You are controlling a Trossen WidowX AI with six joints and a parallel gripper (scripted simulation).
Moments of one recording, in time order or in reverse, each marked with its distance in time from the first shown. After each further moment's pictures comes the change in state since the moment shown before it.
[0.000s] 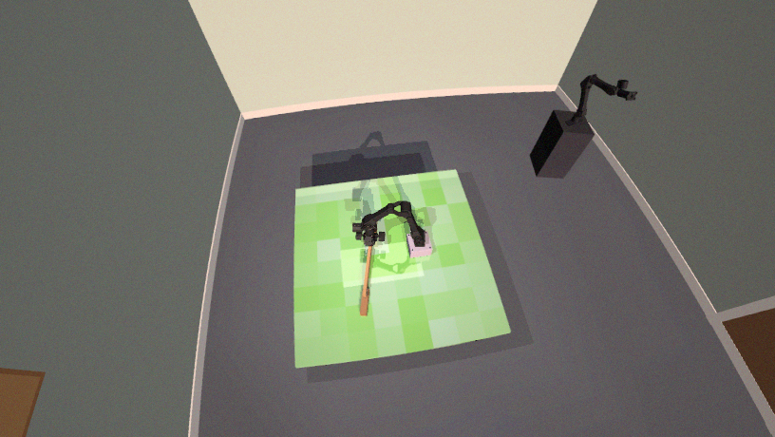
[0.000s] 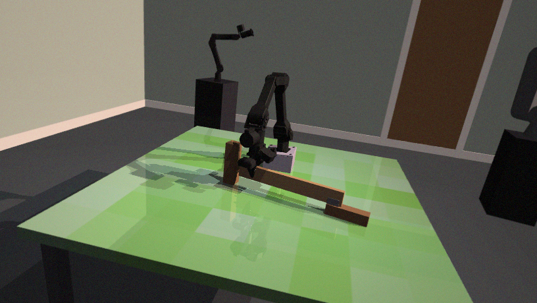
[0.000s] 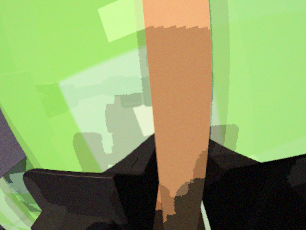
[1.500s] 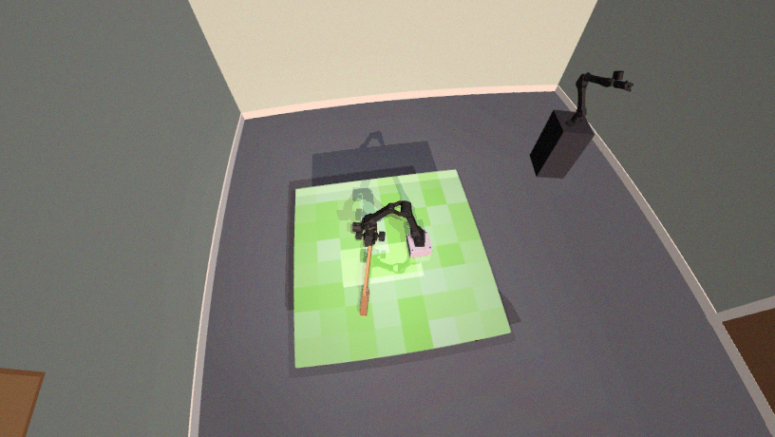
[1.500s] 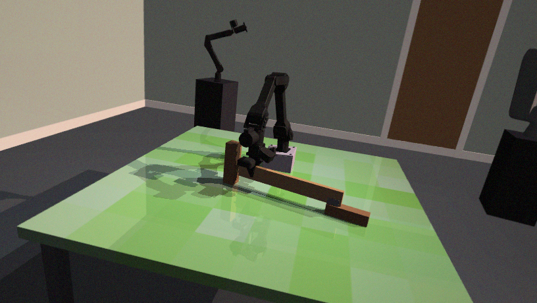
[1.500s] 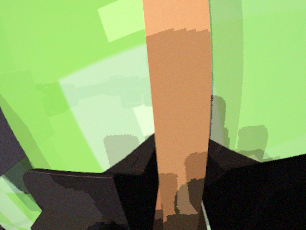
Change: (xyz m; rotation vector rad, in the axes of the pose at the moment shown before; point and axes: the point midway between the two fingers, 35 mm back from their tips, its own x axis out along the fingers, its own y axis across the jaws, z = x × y) arm 0.000 0.001 -0.003 0.001 -0.001 -0.001
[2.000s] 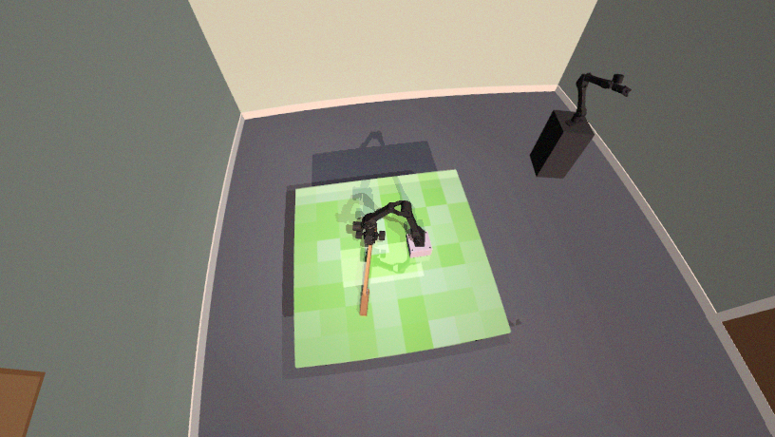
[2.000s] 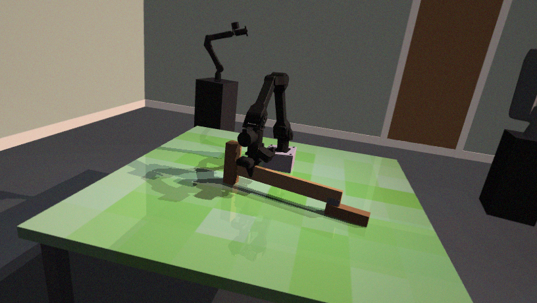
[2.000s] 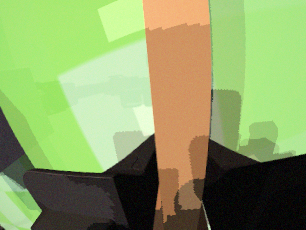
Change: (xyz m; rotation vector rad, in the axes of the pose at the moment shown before) arm 0.000 0.000 -0.005 0.000 -0.001 0.000
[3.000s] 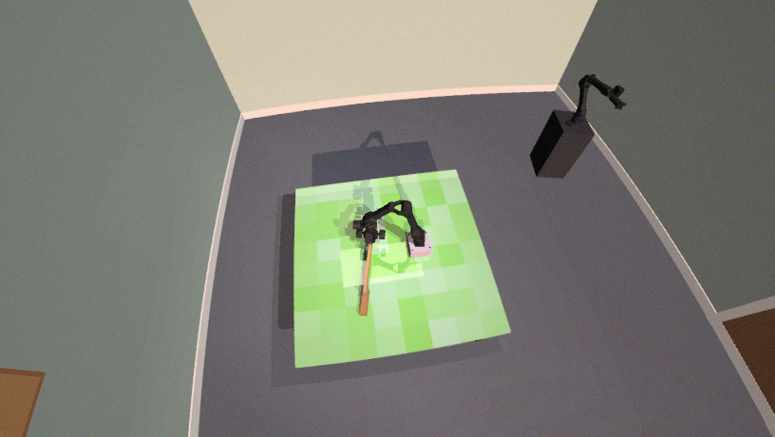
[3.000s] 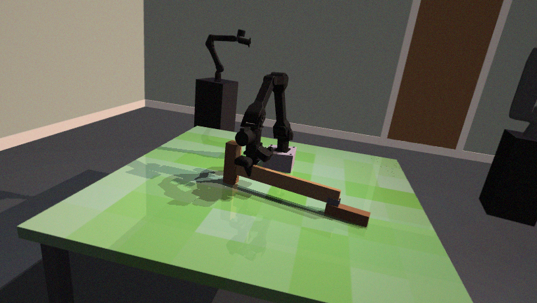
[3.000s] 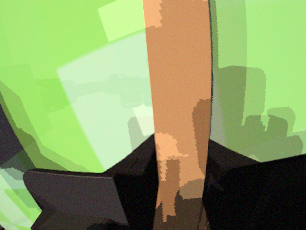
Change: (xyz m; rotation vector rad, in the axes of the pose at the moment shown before) arm 0.000 0.000 -0.008 0.000 0.000 0.001
